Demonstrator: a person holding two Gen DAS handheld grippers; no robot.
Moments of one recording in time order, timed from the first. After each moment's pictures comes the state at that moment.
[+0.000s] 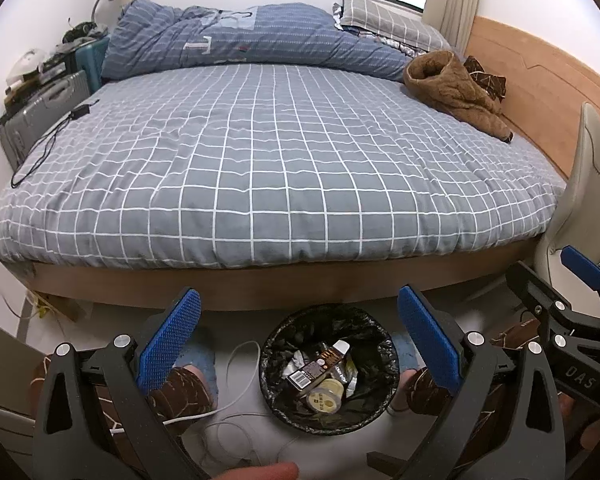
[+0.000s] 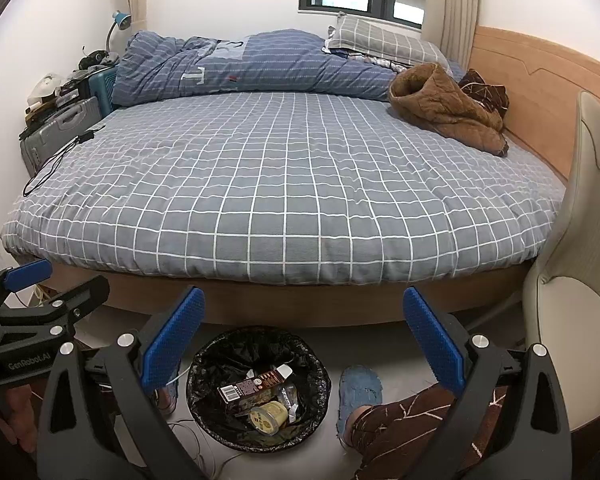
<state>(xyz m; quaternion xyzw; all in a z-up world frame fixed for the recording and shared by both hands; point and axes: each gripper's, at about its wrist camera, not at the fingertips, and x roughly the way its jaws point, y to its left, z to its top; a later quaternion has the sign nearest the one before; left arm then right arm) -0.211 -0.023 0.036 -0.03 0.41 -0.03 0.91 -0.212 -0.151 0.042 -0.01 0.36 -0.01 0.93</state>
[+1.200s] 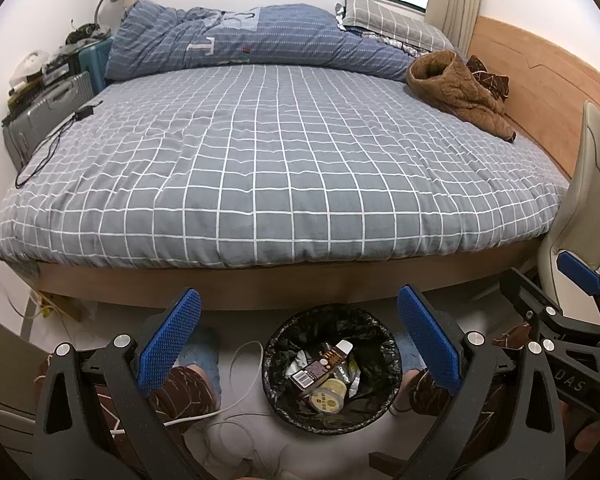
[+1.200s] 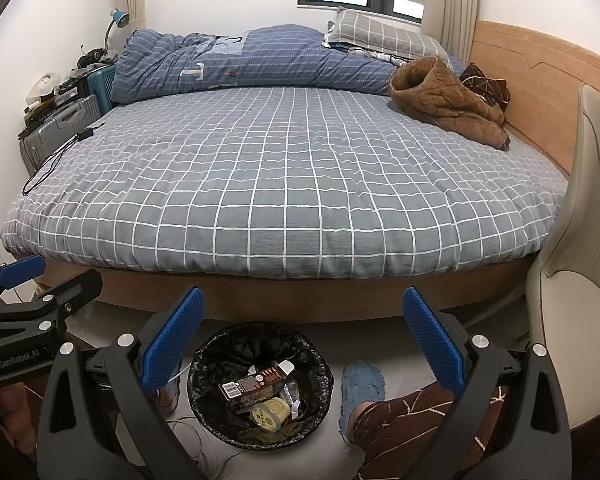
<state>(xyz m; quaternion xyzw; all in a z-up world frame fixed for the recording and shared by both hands) -0.212 -0.023 0.037 -0.02 0.41 -0.03 0.91 -0.214 -0.147 0.034 0.00 0.37 -0.01 0.93</state>
